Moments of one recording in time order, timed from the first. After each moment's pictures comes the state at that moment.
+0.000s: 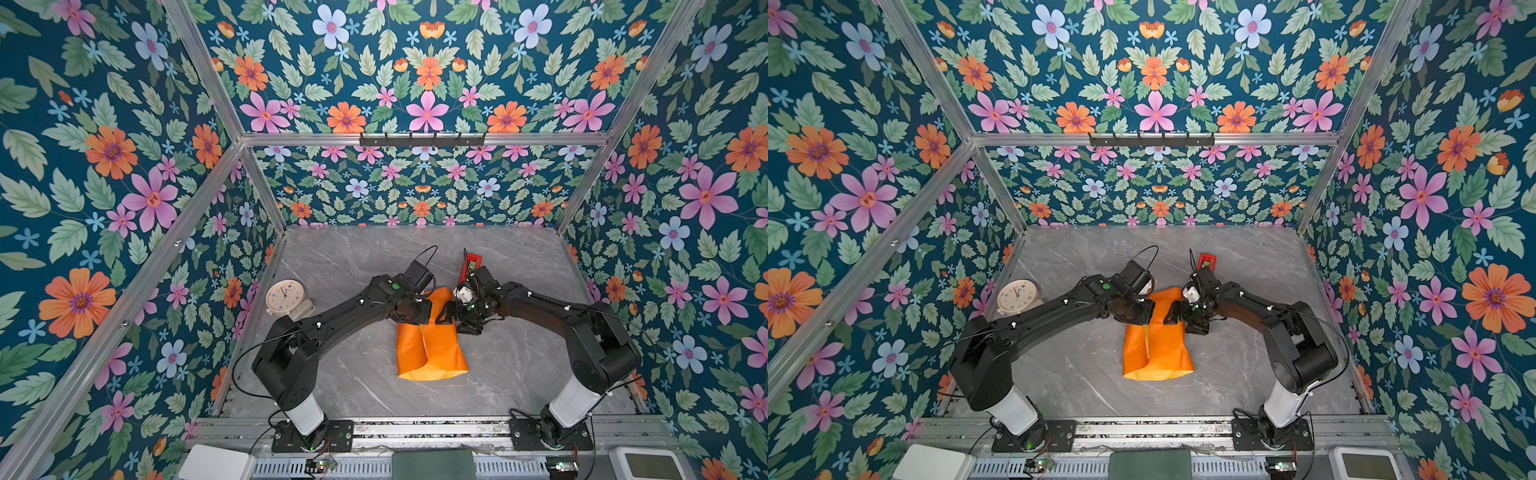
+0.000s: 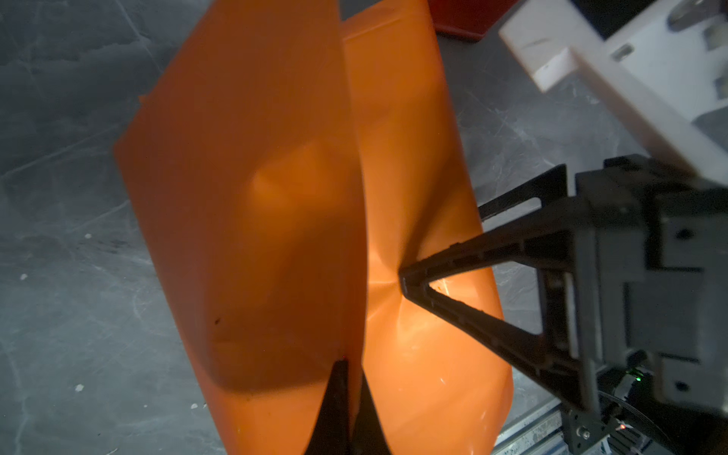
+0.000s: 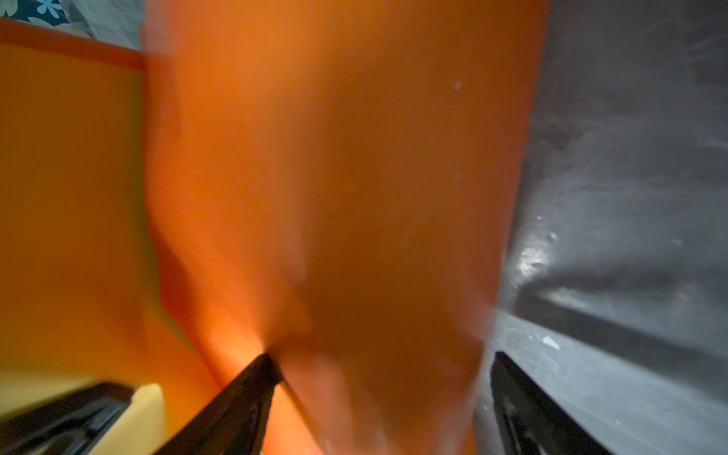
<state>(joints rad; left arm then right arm) -0.83 1.68 1.31 -0.77 0.10 -0.52 0.46 1.71 1.02 -0.53 -0.55 0.63</state>
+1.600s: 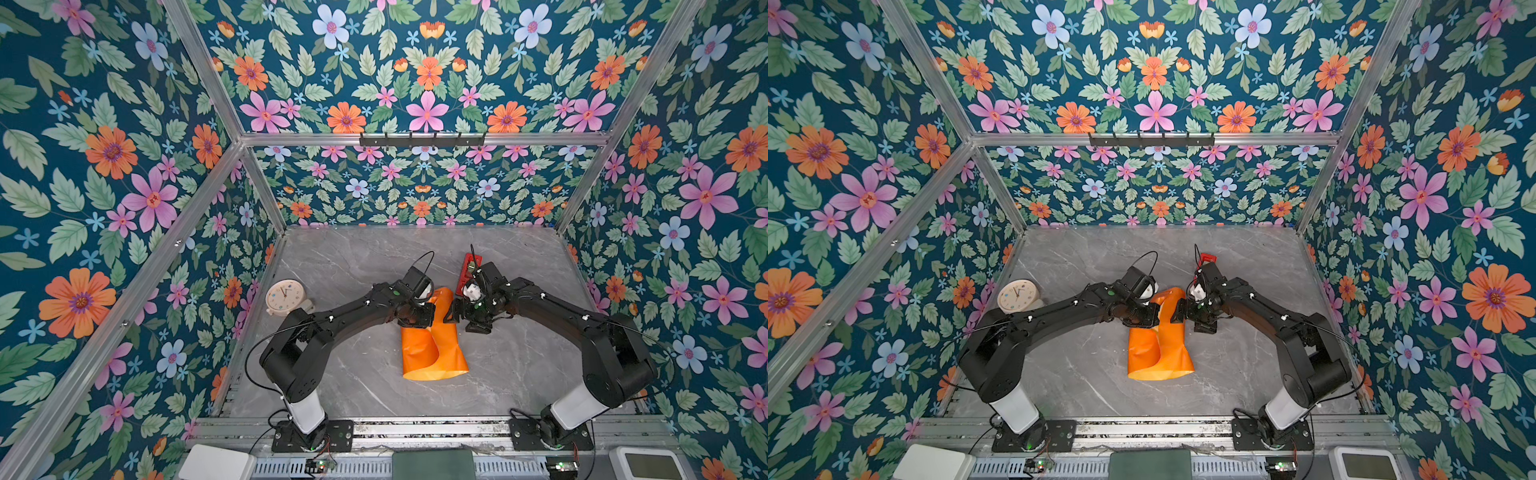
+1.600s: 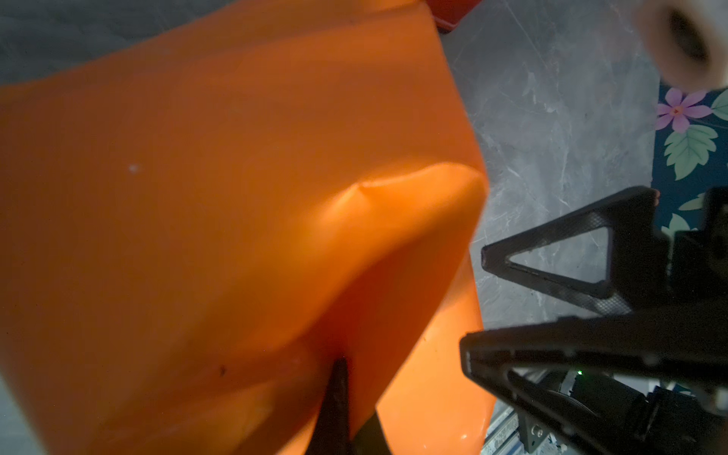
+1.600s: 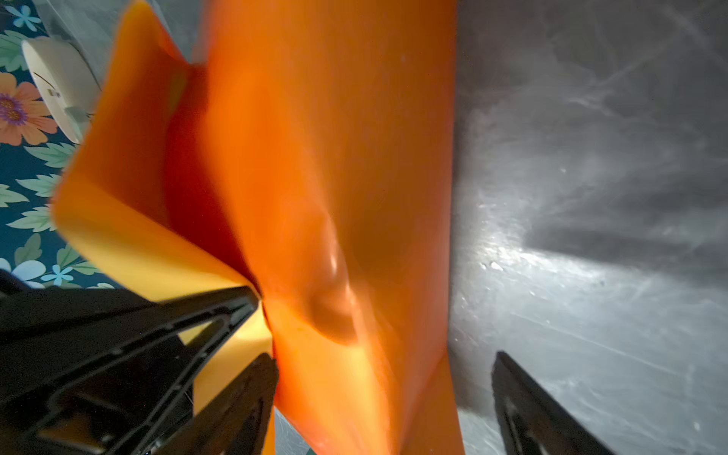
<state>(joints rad) -0.79 1.73 1.19 -0.54 0.25 -0.57 0.44 1.60 1.04 -0.67 -0.49 0.63</state>
